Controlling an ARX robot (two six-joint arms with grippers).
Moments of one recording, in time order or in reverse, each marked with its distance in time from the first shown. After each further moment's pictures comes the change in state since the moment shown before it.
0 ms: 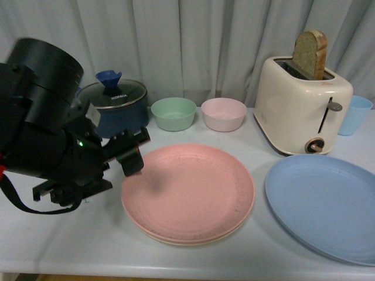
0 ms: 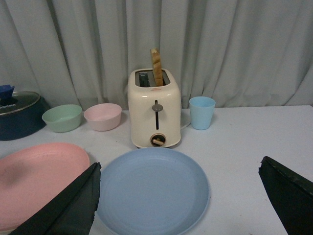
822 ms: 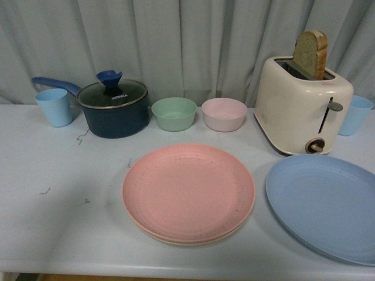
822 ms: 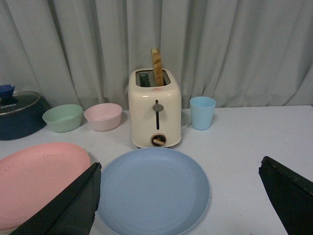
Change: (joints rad) left arm 0.136 -0.570 -0.756 1.004 -0.208 0.579; right arm 0.000 0.000 0.000 0.000 0.000 0.000
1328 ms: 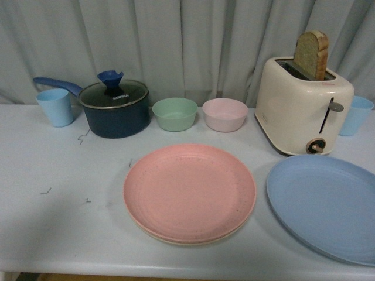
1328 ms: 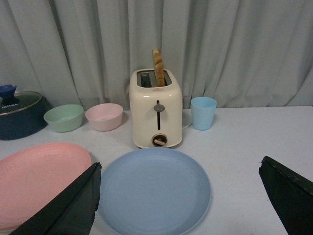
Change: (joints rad) left arm 0.098 -0.331 -0.130 -0.177 0.092 0.001; right arm 0.000 0.000 0.000 0.000 0.000 0.000
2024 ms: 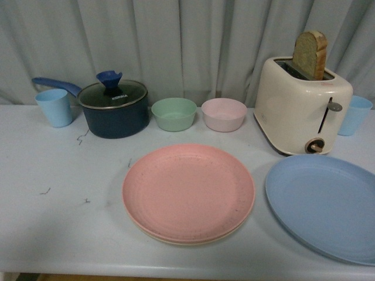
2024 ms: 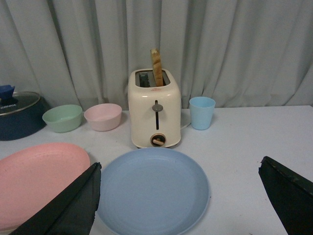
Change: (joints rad) left arm -0.003 -0.527 -0.059 -0.452 0.005 0.000; right arm 0.000 0.000 0.000 0.000 0.000 0.000
